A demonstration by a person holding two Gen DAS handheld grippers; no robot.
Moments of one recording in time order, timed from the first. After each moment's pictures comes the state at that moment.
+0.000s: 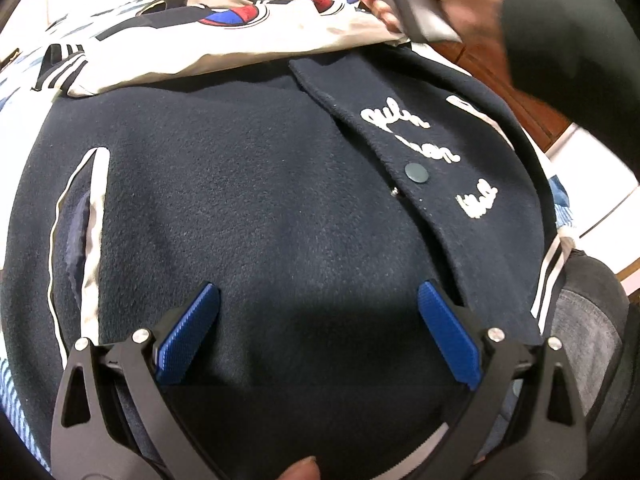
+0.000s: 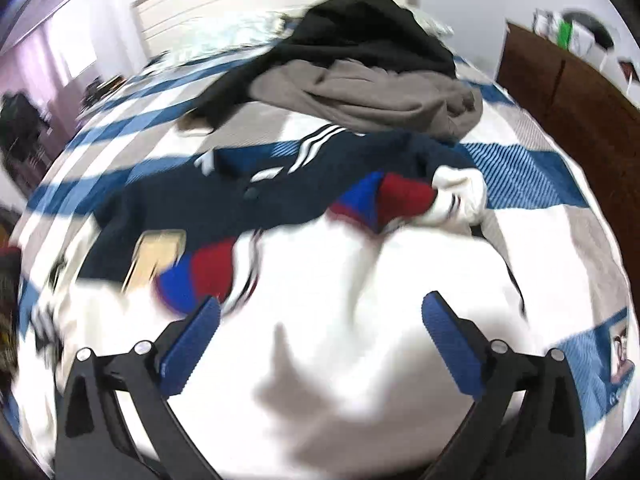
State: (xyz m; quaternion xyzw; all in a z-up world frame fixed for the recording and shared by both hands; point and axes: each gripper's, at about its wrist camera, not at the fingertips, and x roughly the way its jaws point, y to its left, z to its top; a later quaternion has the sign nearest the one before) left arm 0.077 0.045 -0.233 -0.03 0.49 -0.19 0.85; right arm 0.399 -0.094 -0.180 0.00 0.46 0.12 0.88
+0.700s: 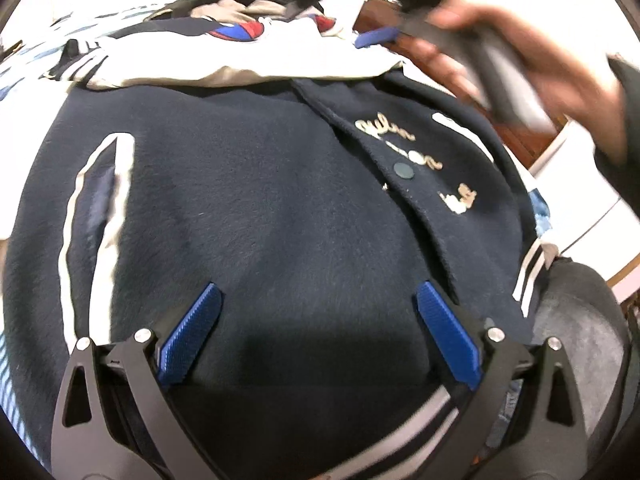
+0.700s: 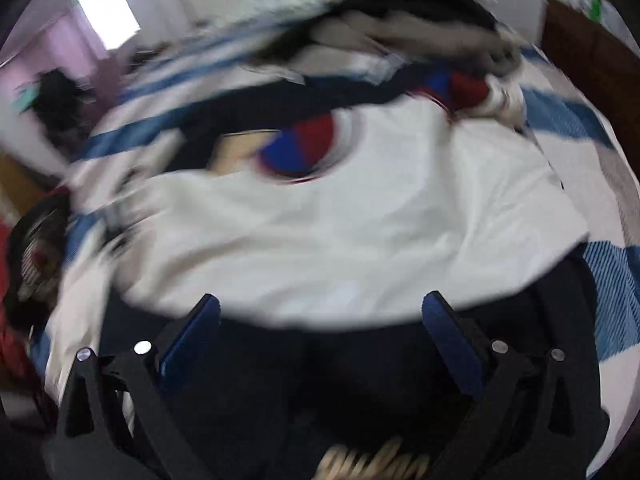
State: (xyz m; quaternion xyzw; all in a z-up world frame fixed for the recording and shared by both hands) left arm 0.053 0.070 -0.228 -0.07 0.45 -0.21 0.86; right arm 0.268 -0.085 -0.166 0.02 0.48 0.23 0.84
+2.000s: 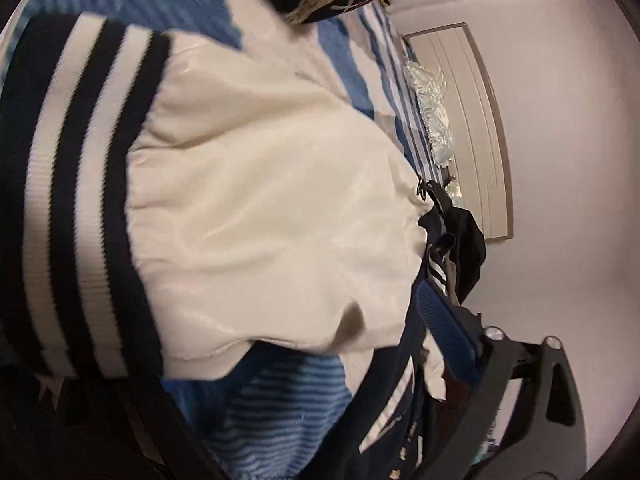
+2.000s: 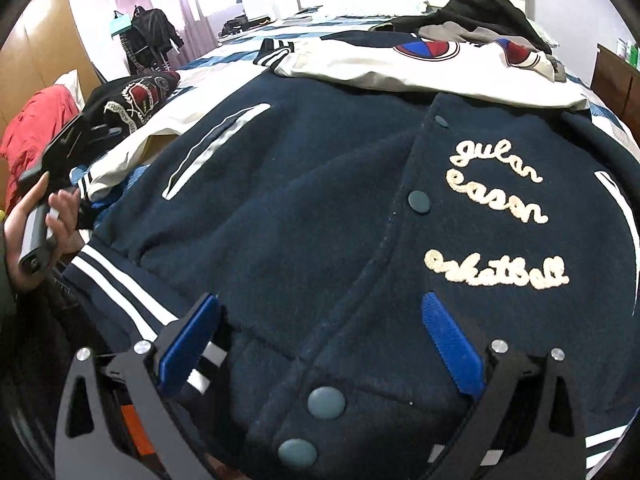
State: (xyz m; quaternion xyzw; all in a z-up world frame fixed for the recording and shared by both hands) left arm -0.037 0.356 -0.267 -0.60 0.25 0.14 0.74; right arm 0.059 -0.085 -0.237 -0.05 0.45 0.32 0.83
